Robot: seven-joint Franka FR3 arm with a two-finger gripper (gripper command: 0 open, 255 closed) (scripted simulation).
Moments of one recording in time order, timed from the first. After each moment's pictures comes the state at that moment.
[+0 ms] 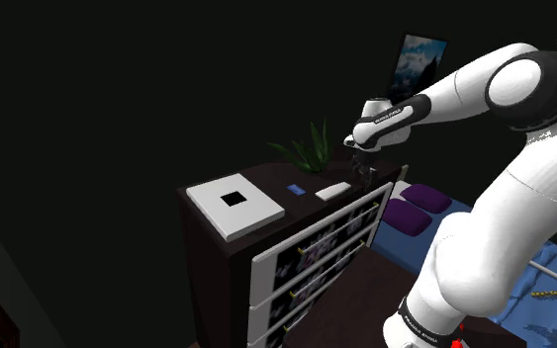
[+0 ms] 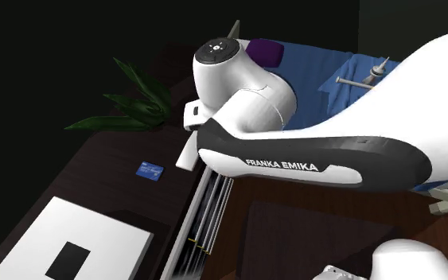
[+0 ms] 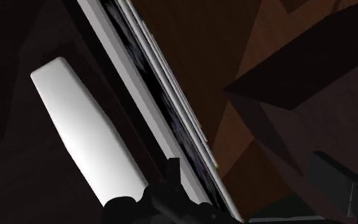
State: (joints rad) arm 0.20 -0.17 -0.88 -2.38 -0.28 2.25 -1.49
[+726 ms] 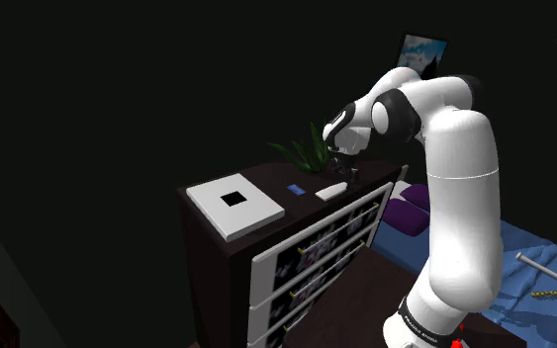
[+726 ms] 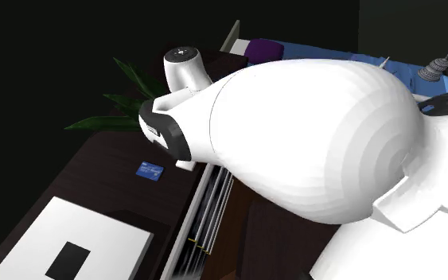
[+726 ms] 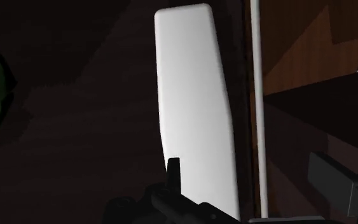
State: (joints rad) arm 0.02 0.44 -0.74 -1.99 0.37 2.30 -2.28
